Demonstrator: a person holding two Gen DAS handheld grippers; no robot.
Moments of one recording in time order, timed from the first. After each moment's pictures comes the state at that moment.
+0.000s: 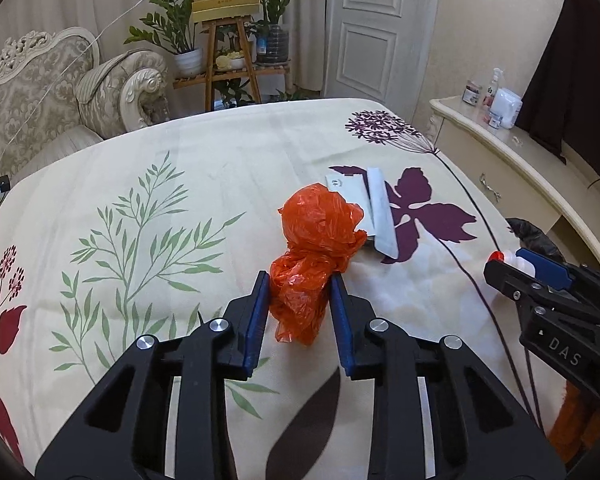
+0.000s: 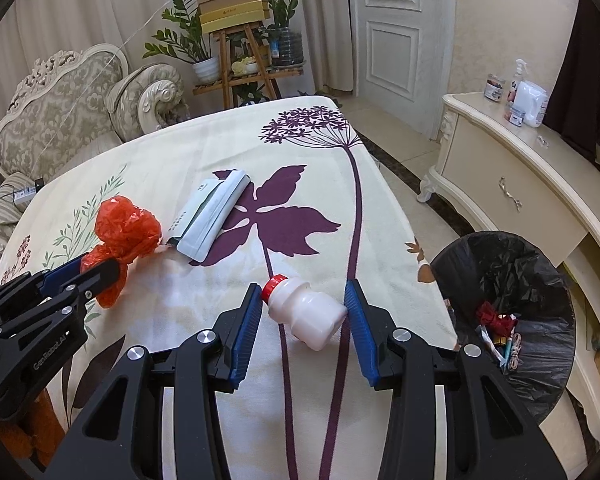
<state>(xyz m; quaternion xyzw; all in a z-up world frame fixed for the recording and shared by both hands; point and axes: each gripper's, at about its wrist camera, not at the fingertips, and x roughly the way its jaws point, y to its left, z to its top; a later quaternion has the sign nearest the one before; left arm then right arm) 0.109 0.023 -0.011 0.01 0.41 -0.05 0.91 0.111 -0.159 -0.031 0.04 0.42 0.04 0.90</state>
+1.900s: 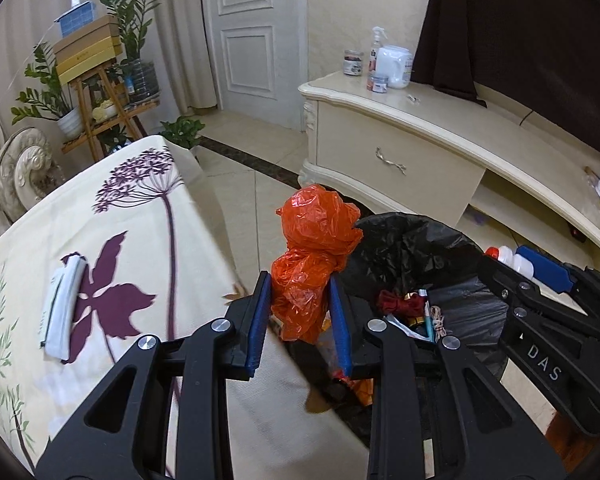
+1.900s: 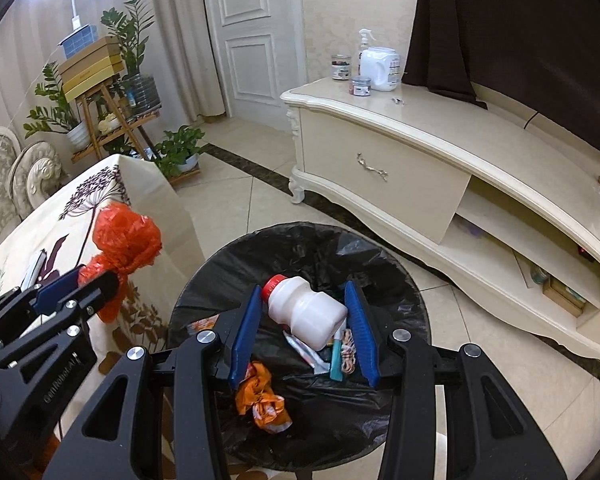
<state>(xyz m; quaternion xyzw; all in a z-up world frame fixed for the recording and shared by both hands) 0.133 -0.227 -0.023 0.10 0.40 -0.19 0.89 0.079 -0.370 -0.038 0.11 0.39 -0.16 0.90</state>
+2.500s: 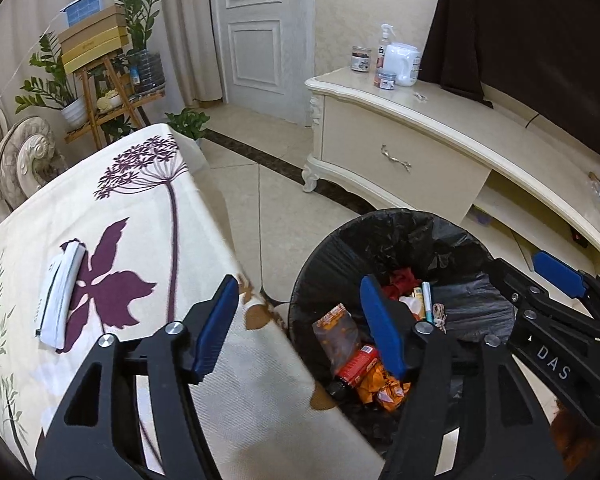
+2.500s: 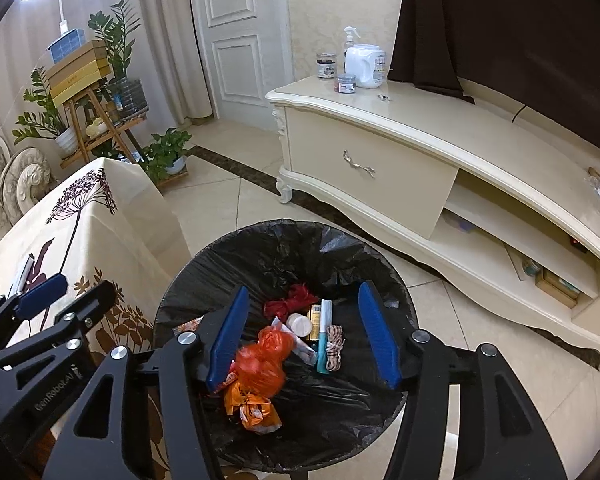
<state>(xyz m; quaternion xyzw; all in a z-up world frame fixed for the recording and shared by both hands) 0.135 -0.218 -0.025 0.09 0.40 -0.18 0.89 0.072 -0.374 -0.045 0.12 0.40 -0.18 0.89</state>
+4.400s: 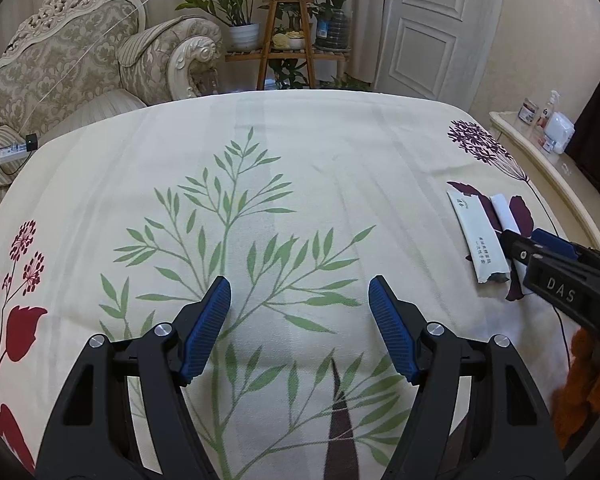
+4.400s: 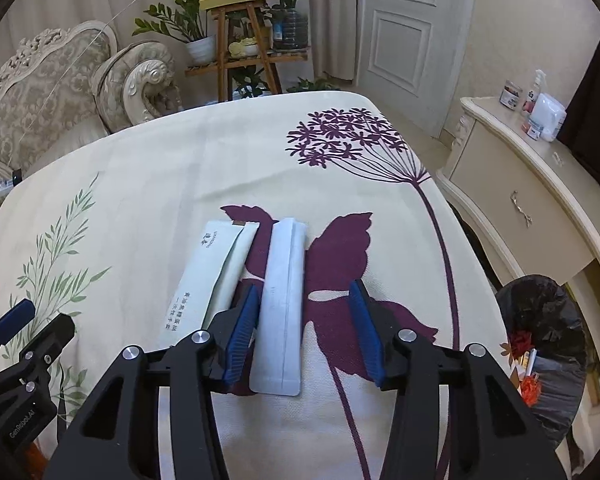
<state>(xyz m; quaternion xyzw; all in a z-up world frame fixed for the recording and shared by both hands) 0.150 0.101 -0.030 -0.03 0.44 0.02 0.90 0.201 -0.101 -0.047 0.00 0.45 0.02 0.89</state>
